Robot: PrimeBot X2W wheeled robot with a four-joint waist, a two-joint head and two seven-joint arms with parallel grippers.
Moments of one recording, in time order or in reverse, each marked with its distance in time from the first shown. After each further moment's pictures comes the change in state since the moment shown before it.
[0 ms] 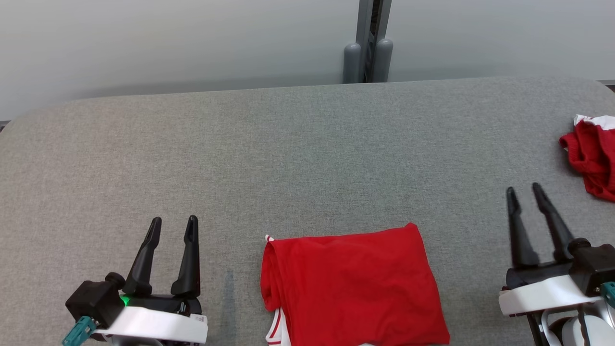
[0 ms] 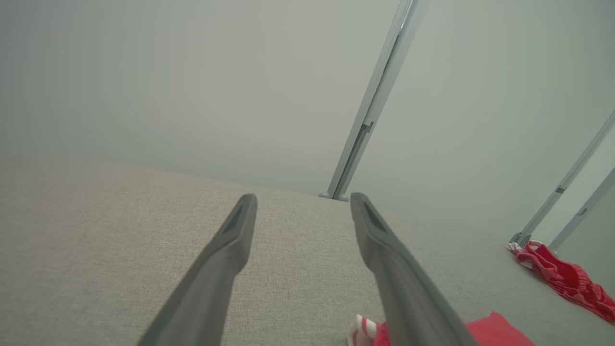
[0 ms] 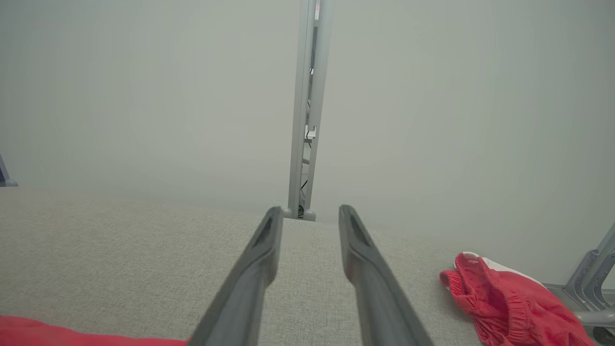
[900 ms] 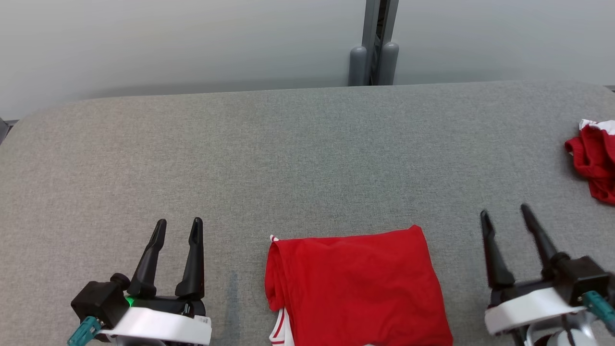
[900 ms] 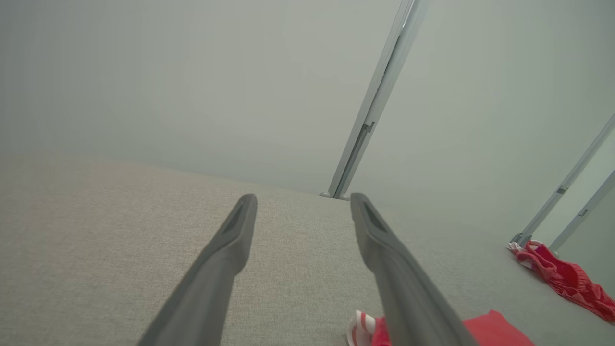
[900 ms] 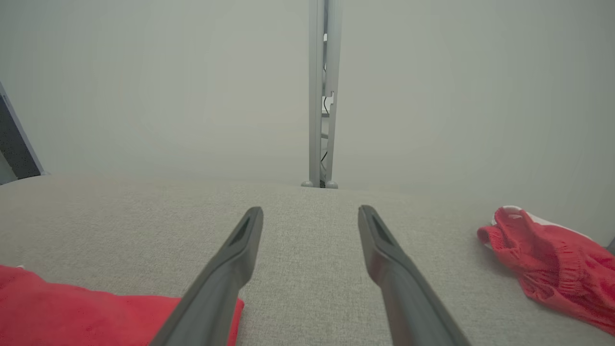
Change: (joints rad) left arm 0.000 0.000 -0.018 0.008 -0.007 0.007 0.000; right arm 0.014 0.002 0.035 0.058 0.047 0.000 0.000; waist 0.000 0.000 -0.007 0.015
